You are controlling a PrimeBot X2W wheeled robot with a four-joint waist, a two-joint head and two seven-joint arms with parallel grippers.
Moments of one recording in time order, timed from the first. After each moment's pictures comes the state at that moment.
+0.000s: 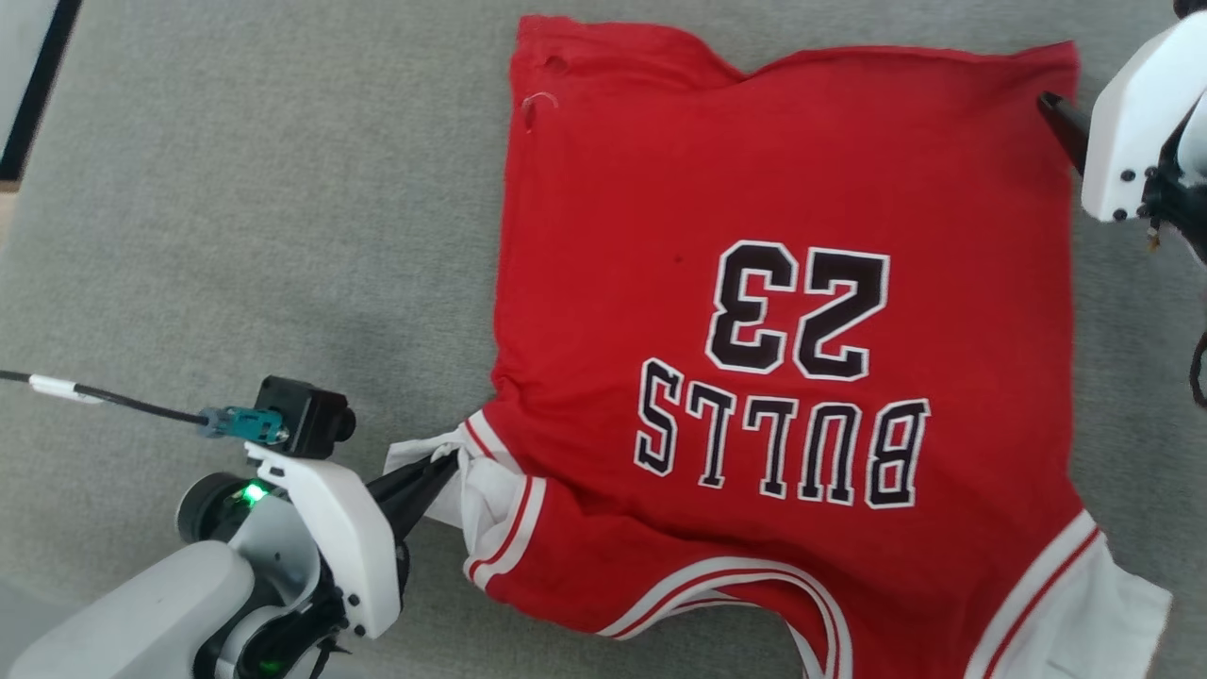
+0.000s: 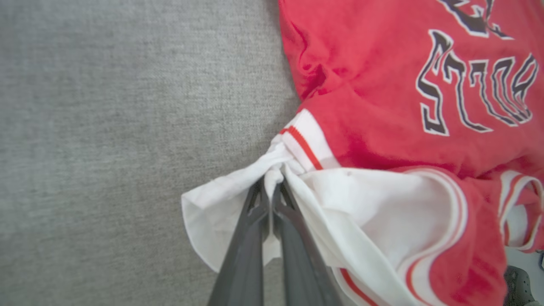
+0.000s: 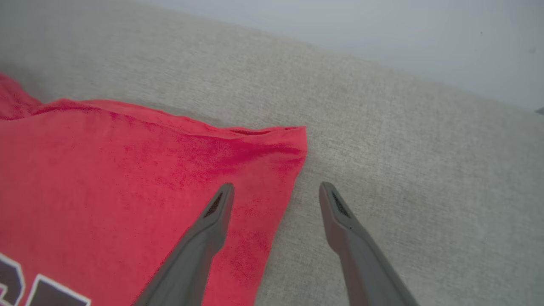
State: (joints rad) left arm -0.54 0.80 -1.00 0.02 -1.20 0.11 0.11; right arm -0.91 -0.34 0.06 0.50 0.30 0.13 0.76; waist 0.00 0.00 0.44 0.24
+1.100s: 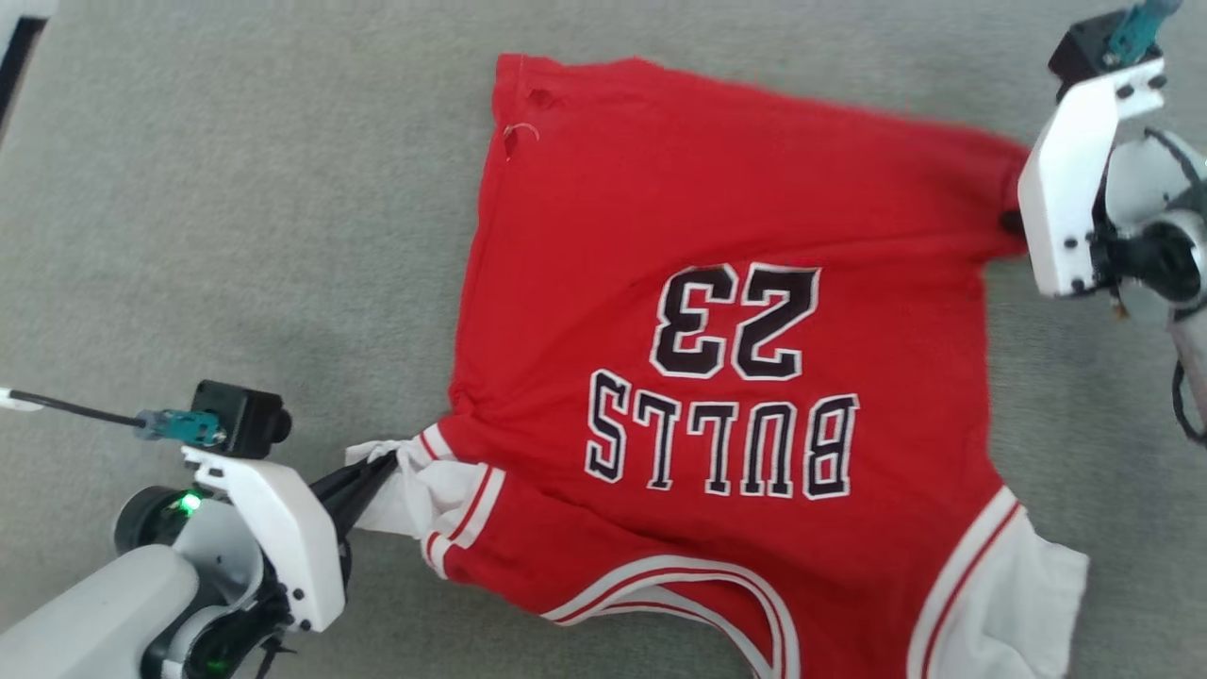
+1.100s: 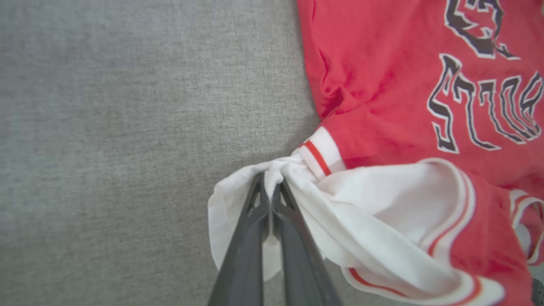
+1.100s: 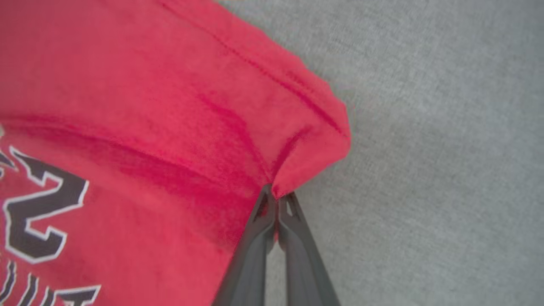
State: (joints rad) left arm -0.52 0.85 -0.98 0.08 -1.24 0.09 0.10; right arm -0.92 -0.43 0.34 0.52 0.55 0.13 1.02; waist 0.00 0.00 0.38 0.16
